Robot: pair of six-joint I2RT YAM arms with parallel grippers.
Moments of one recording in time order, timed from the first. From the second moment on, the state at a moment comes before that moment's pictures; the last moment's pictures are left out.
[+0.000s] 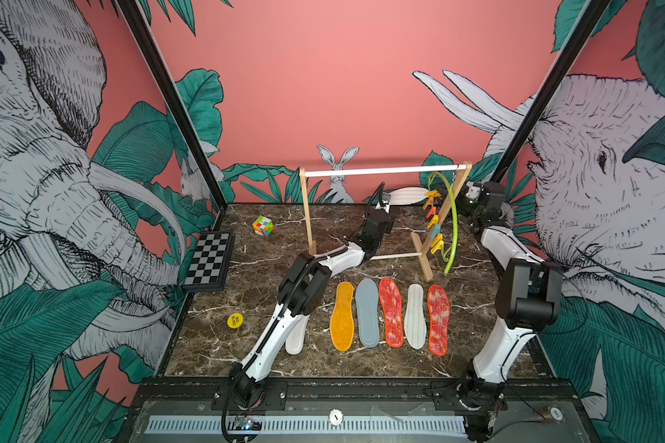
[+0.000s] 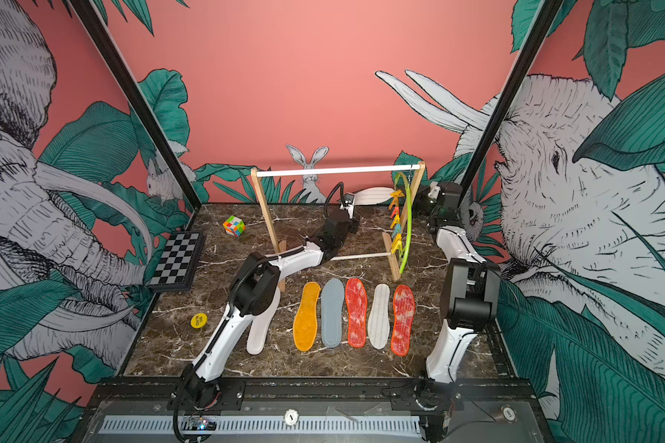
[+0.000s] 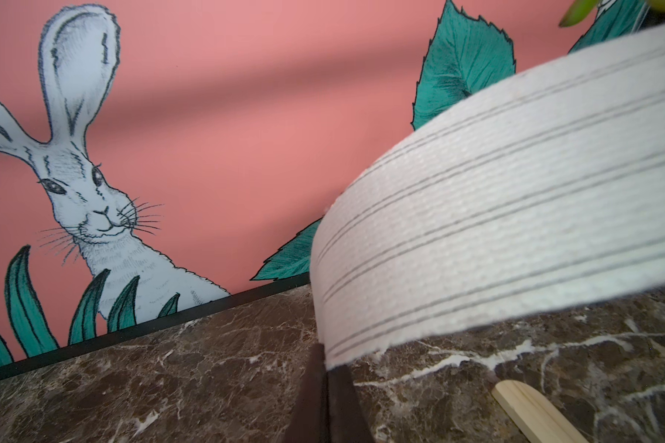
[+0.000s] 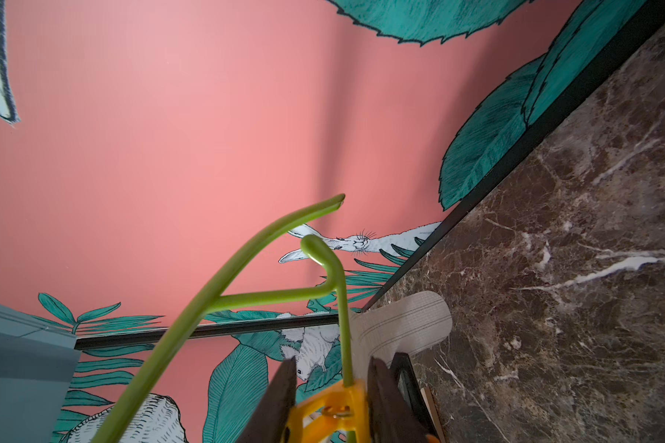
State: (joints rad) left arm -0.78 2.47 1.99 0.34 -0.41 0.00; right arm -0.13 1.88 1.47 0.22 -0.72 1.34
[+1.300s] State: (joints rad) left arm -0.78 2.14 1.57 0.28 -0.35 -0.08; right arm -0.24 1.82 1.39 0.16 -0.72 1.28
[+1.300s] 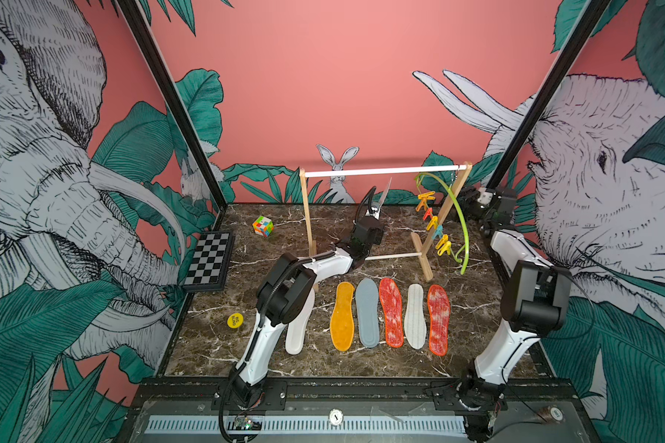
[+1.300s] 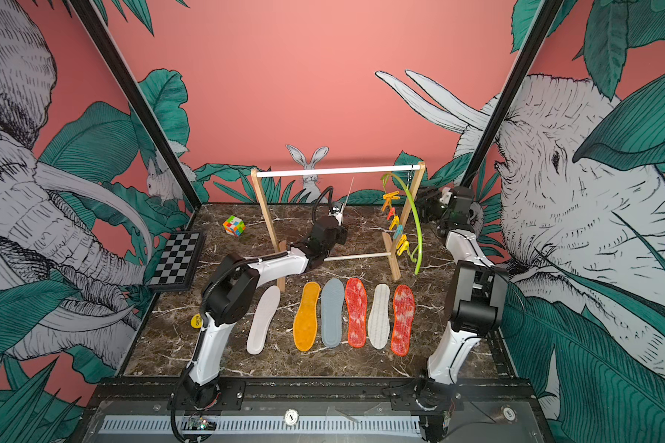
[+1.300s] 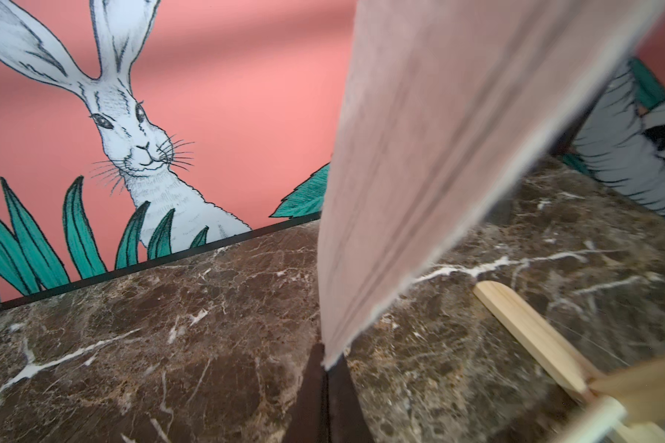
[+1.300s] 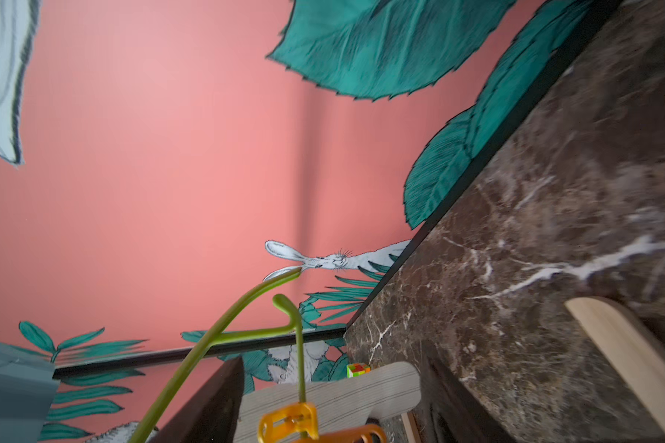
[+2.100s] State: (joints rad) left arm -0.88 1.32 1.02 -0.48 -0.02 -0.27; right arm -0.34 1.05 0.86 -0.31 -0.74 0.86
